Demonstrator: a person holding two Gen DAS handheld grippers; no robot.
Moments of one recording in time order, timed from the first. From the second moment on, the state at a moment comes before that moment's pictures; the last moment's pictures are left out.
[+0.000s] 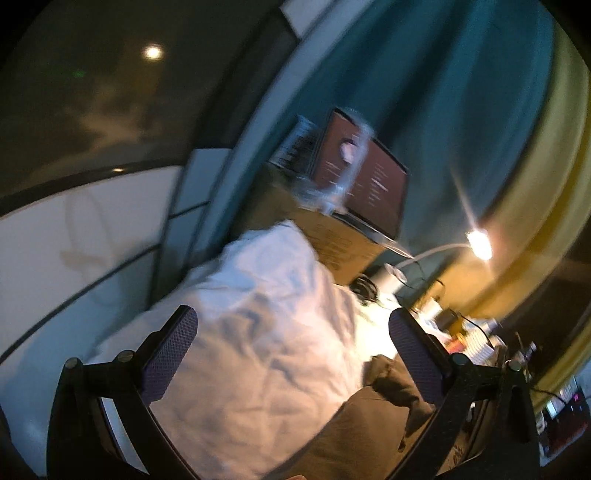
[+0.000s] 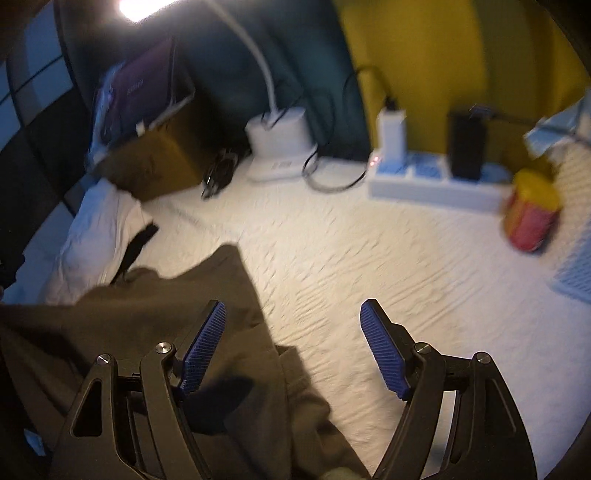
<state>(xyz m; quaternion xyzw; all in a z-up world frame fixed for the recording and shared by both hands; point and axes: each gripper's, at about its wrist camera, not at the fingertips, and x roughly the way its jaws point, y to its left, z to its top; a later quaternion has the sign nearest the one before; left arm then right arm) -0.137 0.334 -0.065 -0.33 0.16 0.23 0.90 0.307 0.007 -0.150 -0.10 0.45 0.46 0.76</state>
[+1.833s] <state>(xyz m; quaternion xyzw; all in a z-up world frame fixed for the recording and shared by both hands) 0.058 0.153 0.078 -0.09 0.09 0.03 0.99 0.254 -0.327 0.004 0.01 0.29 0.29 0.91</state>
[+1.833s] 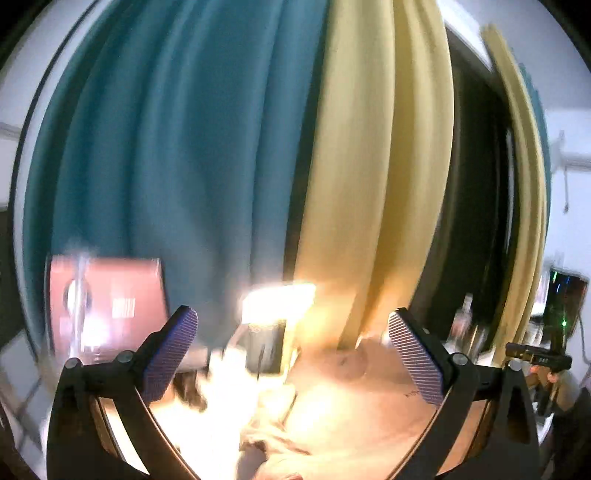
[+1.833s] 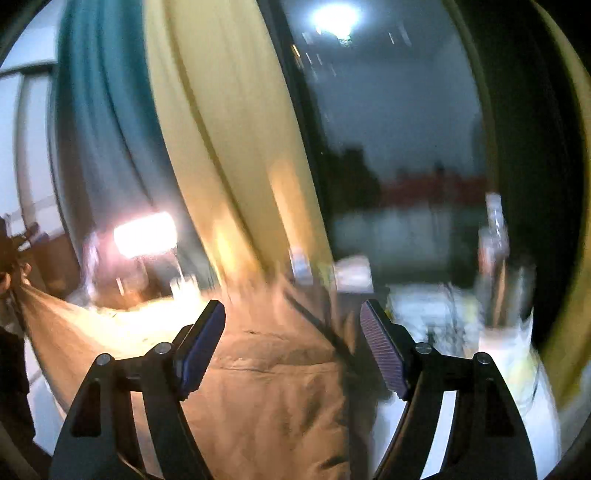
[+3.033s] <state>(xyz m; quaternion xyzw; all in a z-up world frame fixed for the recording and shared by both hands) 0.030 0.079 -0.064 -0.01 0.23 0.02 0.97 0.072 -0.339 -0.039 -0.07 0.28 0.17 0.94</state>
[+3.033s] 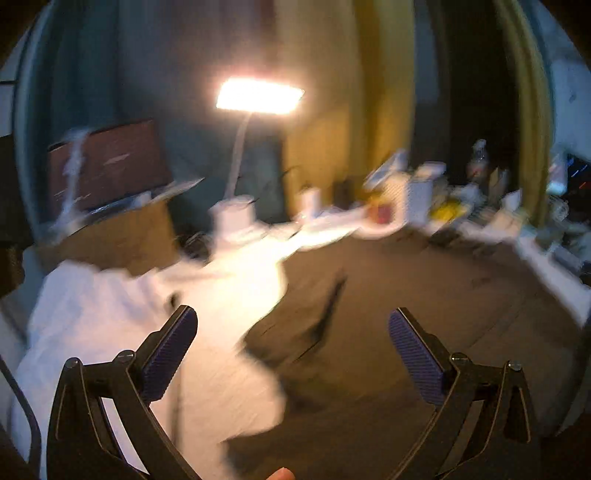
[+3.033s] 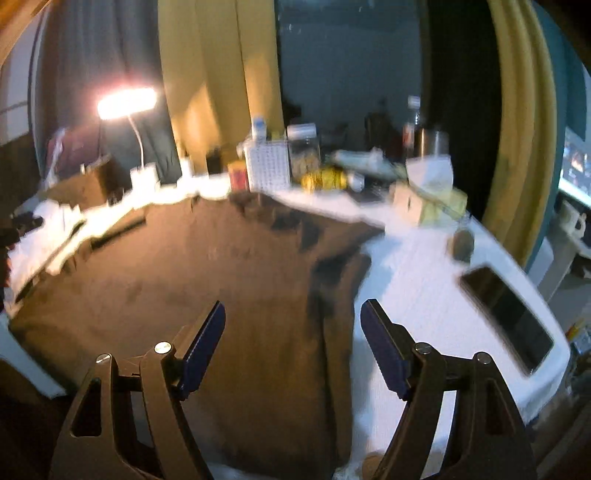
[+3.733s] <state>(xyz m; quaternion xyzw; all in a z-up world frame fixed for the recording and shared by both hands) -0.010 -0.016 -0.031 -0.03 0.12 -0.02 0.99 0.056 -0.242 0.000 -0.07 0.19 0.12 0.97</state>
